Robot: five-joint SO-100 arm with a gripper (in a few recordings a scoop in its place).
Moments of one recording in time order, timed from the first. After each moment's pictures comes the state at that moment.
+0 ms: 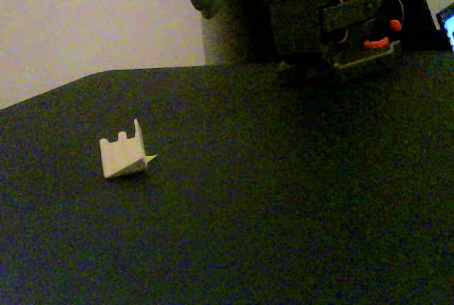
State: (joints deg) arm -7.1 152.8 145.8 54.8 4.0
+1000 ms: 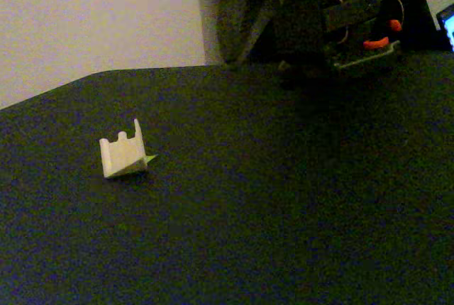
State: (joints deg) arm -8.4 186.9 173.5 57.0 -7.0
